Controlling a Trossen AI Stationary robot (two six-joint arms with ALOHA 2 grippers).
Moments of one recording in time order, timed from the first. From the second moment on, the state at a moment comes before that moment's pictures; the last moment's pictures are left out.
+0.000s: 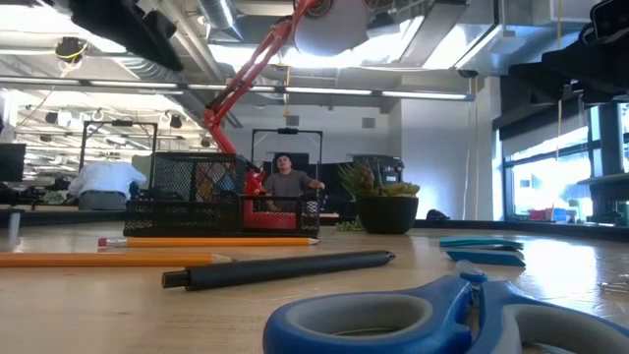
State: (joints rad) left arm -0.33 0.97 0.83 -0.69 -0.36 -0.16; right arm 0.30 0.01 0.01 0.05 0.21 -0.22
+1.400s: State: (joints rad) left arm -0.43 1.71 1.11 -1.08 0.28 -1.46; right arm 0.30 0.01 0.01 0.05 0.21 -0.27
